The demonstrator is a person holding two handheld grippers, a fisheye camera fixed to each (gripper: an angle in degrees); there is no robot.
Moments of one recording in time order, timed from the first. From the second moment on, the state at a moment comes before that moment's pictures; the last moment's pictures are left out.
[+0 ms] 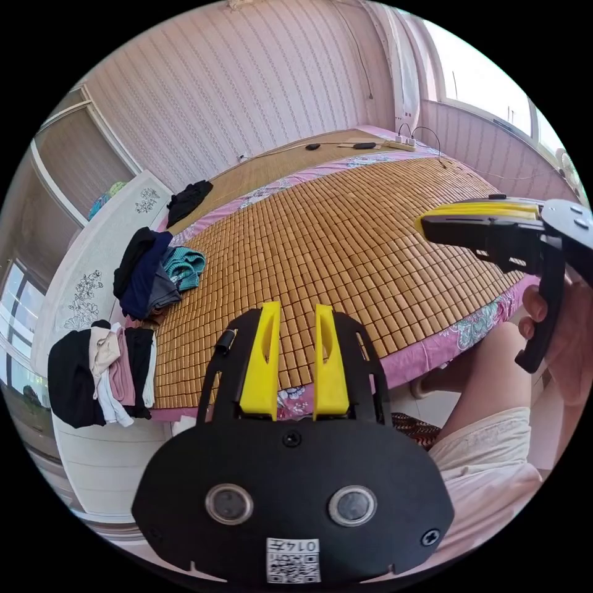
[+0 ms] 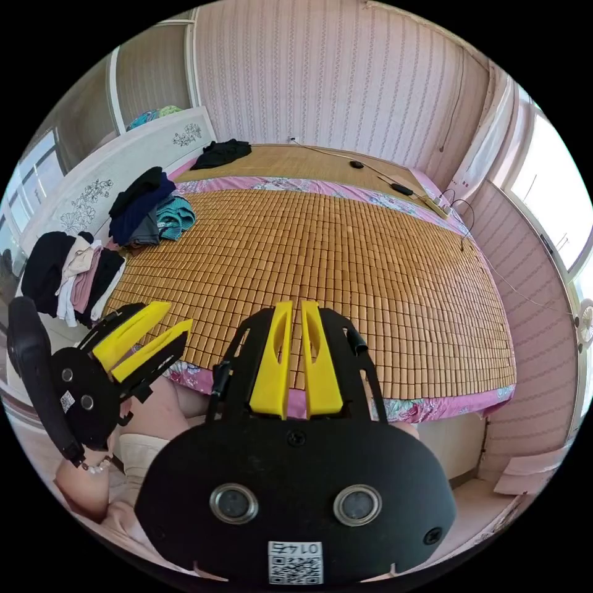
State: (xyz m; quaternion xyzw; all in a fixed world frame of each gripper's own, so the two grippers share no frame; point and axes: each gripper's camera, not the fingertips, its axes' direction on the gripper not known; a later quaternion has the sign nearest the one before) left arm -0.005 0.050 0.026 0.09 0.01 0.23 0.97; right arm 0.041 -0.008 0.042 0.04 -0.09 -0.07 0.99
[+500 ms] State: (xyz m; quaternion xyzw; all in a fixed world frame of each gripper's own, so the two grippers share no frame) left arm -0.144 0.117 -0.013 0.28 0.14 0.29 0.90; right arm 0.004 0.037 0.000 0.16 -0.16 -0.31 0.92
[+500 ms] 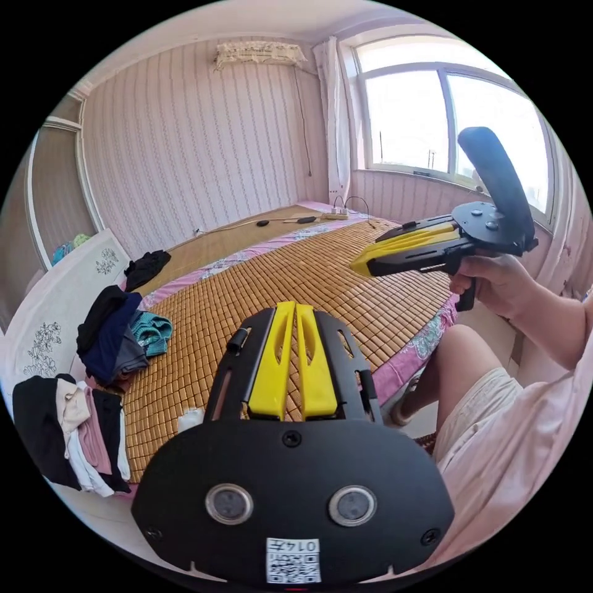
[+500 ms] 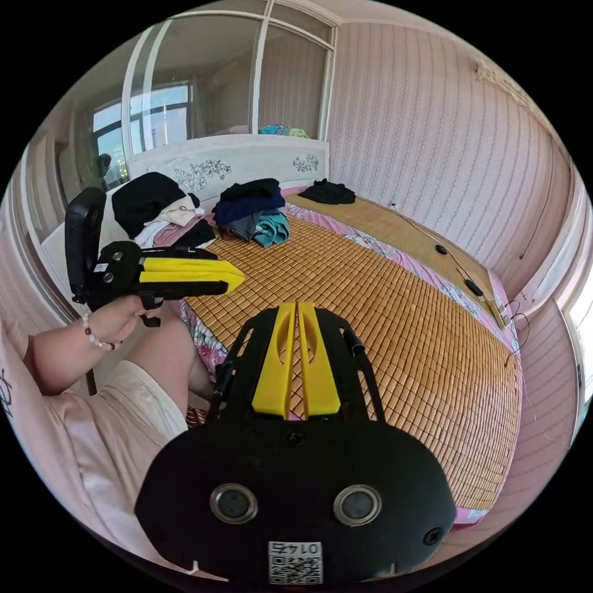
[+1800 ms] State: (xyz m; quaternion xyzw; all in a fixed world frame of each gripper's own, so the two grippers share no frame) left arm -0.702 0.301 0.008 0.37 -0.07 -0.15 0.92; right arm -0.408 0.016 -0.059 0.23 -0.31 -0.63 0.68
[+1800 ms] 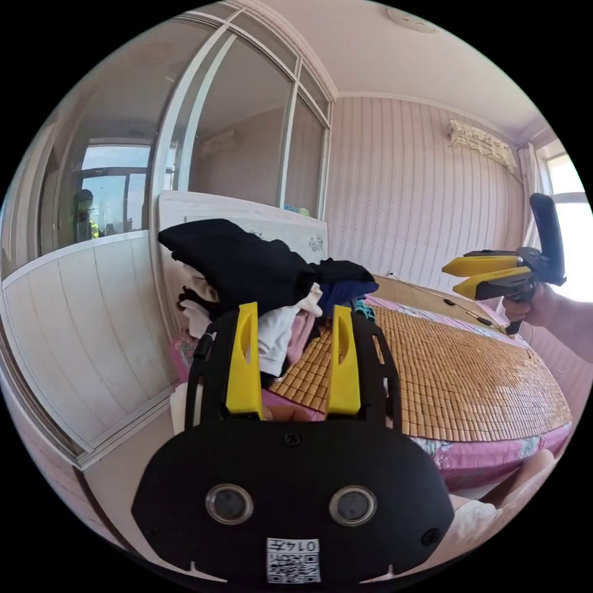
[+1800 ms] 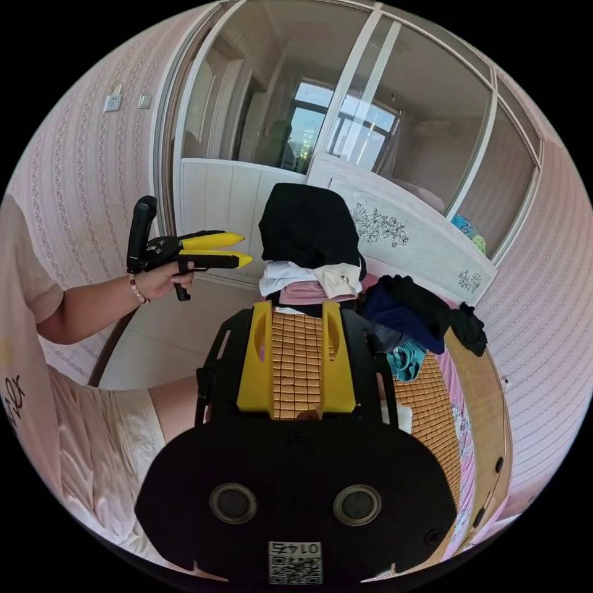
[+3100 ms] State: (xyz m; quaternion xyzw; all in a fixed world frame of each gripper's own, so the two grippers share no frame) left arm -0.819 0.186 -0.005 0.38 -0.04 -0.13 0.92; right arm -0.474 -0.234 -0.093 0.19 -0.53 -0.48 0.68
